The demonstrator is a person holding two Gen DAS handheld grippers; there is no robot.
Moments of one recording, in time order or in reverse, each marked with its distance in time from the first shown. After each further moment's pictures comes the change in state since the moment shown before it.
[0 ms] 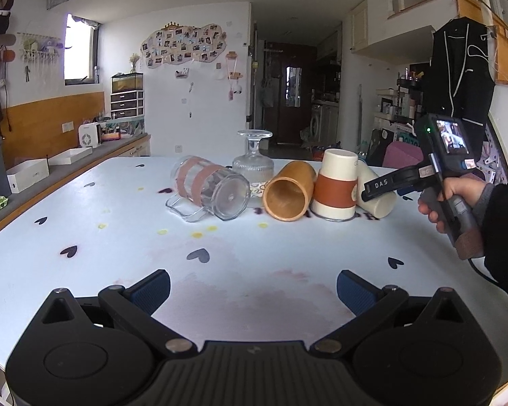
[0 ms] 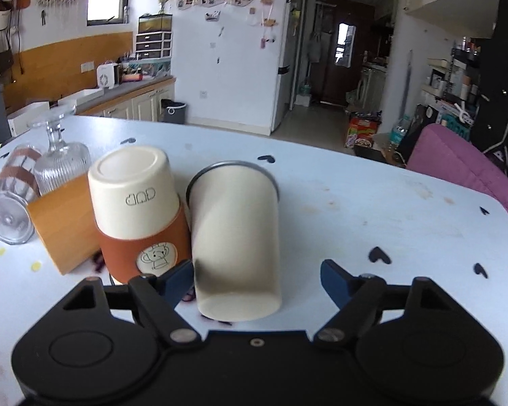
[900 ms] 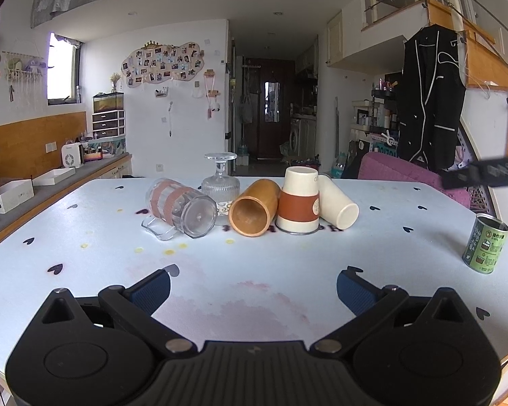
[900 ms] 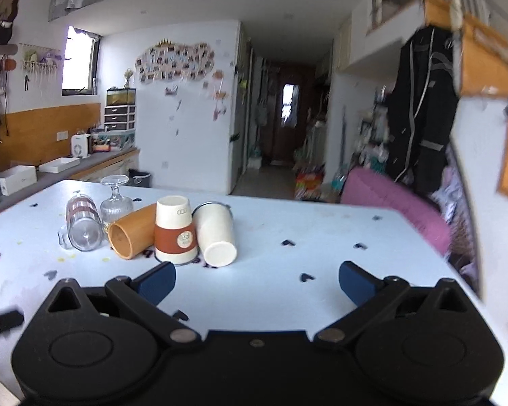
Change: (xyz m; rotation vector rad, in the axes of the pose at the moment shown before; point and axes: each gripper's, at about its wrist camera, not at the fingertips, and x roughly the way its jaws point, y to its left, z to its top) left arm -0.029 -0.026 0.003 0.047 -0.069 -0.063; right arm -0.252 0.008 -0.081 0.112 -0.244 -0.143
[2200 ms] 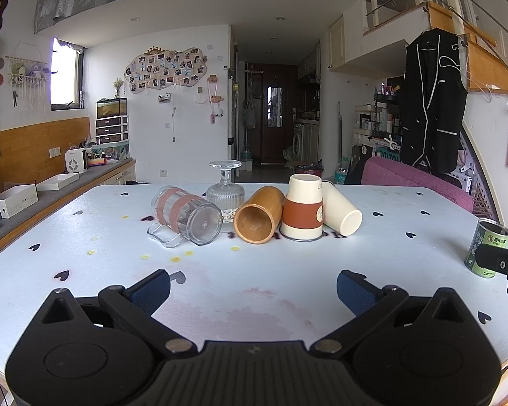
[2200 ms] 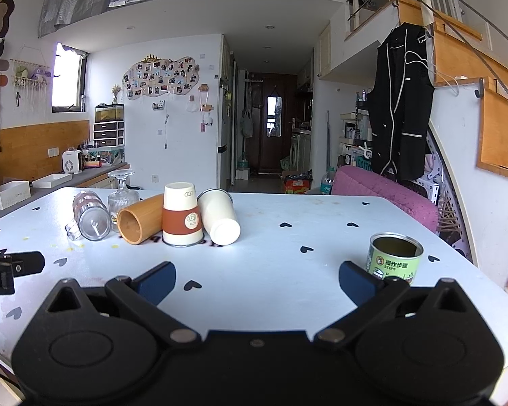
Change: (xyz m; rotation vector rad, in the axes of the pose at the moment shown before) left arm 0.000 0.004 -0.001 -0.002 -0.013 0.007; right arm -0.048 0.024 -0.070 0.046 -0.073 -0.062
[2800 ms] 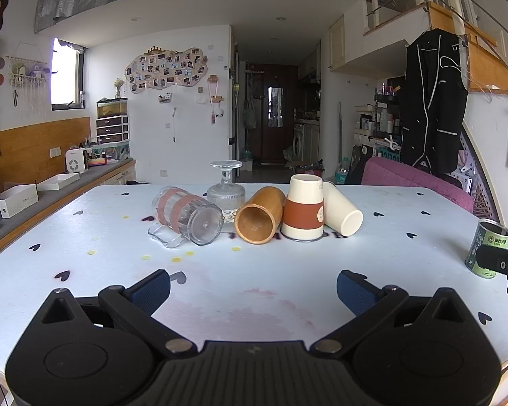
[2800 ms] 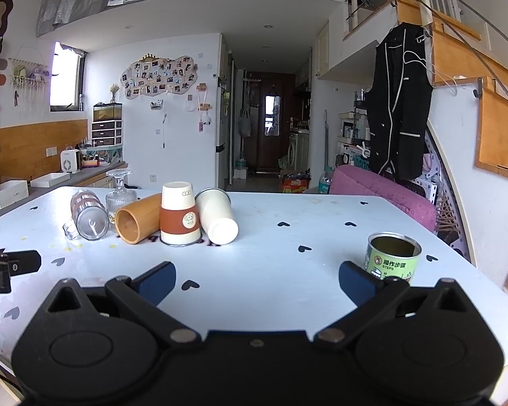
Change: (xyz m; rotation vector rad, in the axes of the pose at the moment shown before) left arm 0.000 0.000 0.000 -0.001 -0.001 0.000; right arm -0.002 0.001 0.001 0.000 0.002 -0.007
